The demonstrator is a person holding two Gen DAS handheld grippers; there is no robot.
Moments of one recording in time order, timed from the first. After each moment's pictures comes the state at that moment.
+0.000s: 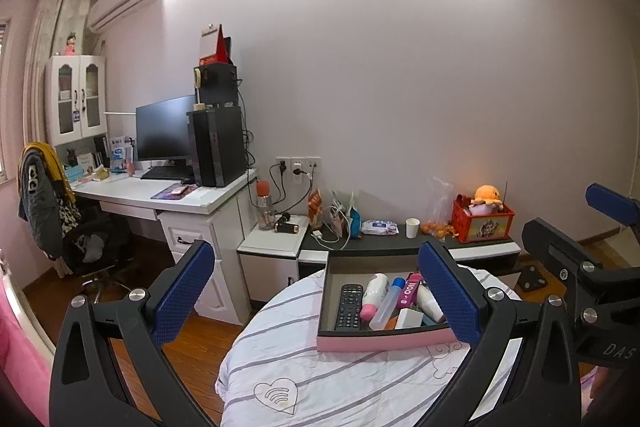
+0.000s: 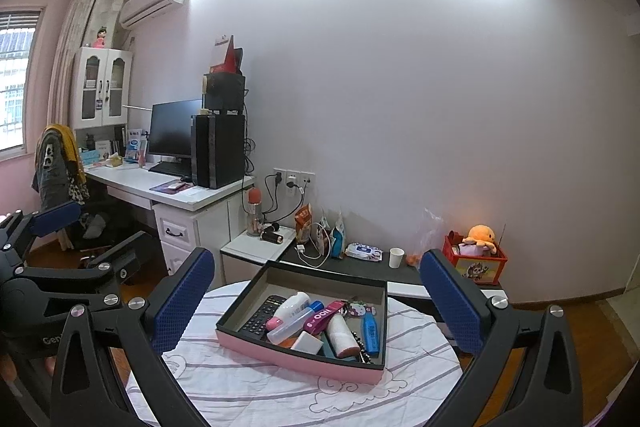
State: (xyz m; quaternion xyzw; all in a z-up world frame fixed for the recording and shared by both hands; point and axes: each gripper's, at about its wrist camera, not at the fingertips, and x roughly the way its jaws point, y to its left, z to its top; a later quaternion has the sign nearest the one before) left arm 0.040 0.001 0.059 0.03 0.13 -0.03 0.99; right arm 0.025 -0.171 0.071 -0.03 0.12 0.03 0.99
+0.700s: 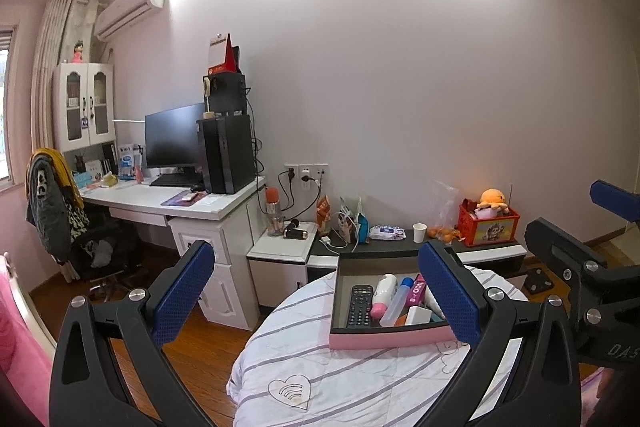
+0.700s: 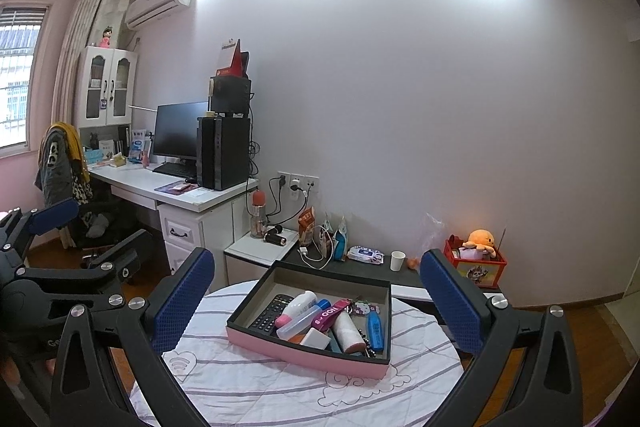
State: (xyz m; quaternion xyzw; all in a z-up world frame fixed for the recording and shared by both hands) left arm 0.020 0.007 0.065 0.04 0.12 -0.02 0.99; right arm 0.012 -0.163 0.072 -0.03 0.11 0.03 0.99
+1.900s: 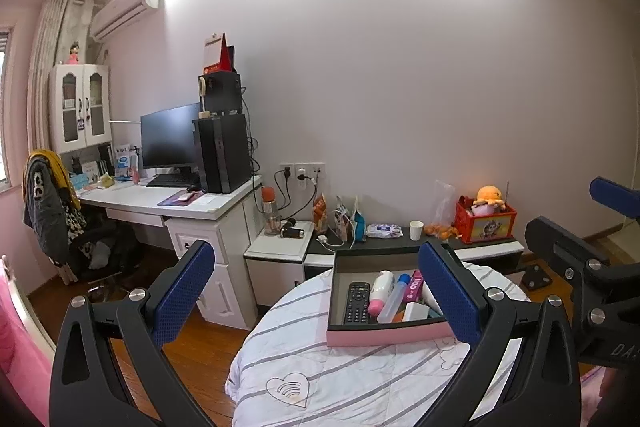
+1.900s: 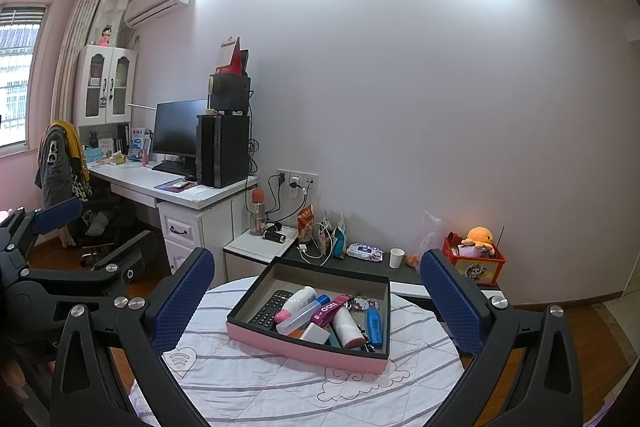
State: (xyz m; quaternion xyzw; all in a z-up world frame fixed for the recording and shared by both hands) left arm 0.020 0.003 0.065 0.04 0.12 -0.02 0.99; right arm 0.005 -0.161 0.067 -0.04 0.12 0.03 0.99
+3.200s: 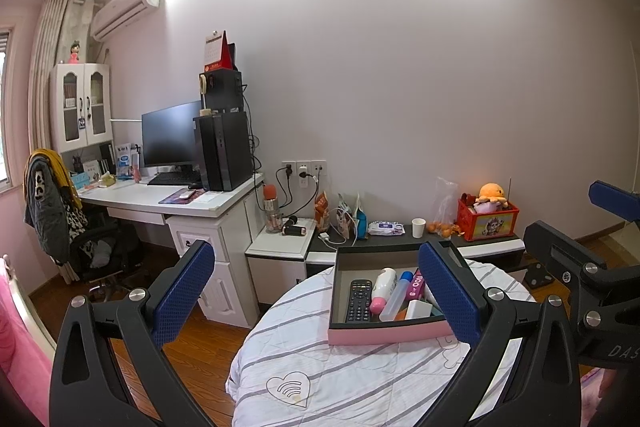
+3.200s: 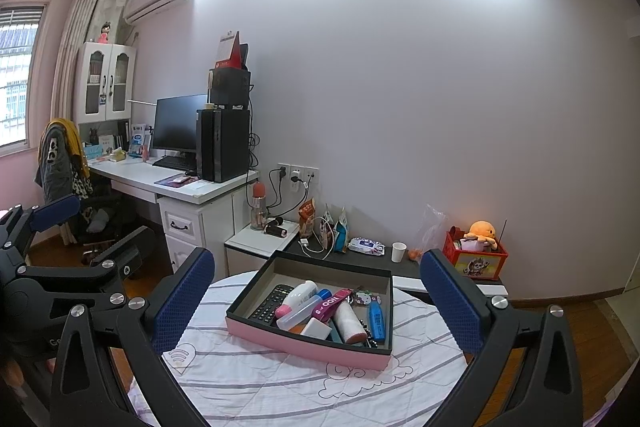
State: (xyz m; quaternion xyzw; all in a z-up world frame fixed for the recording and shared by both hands) left arm 0.027 0.000 0.060 0.04 0.12 -0.02 0.99; right arm 0.008 -0.158 0.059 -0.03 0.12 0.03 0.99
